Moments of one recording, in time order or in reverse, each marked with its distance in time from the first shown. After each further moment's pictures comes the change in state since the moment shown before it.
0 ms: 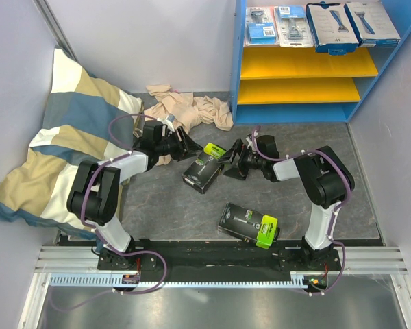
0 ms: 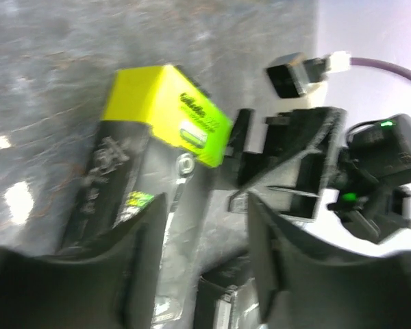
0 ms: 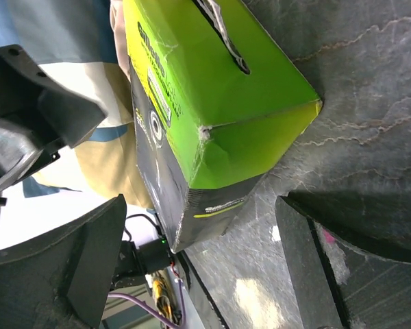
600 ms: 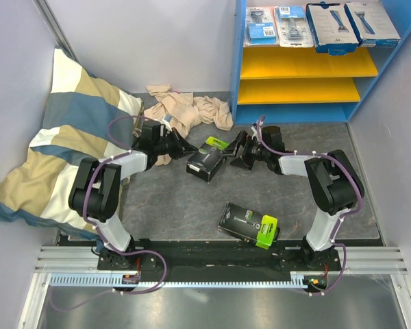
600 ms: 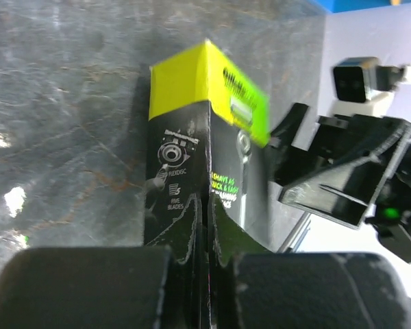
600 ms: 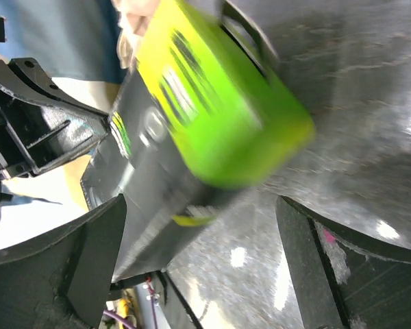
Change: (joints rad) left arm 0.026 0.039 0.006 0.021 -0.012 -0.032; right arm -0.042 -0.099 0.072 -0.177 0.060 -0.174
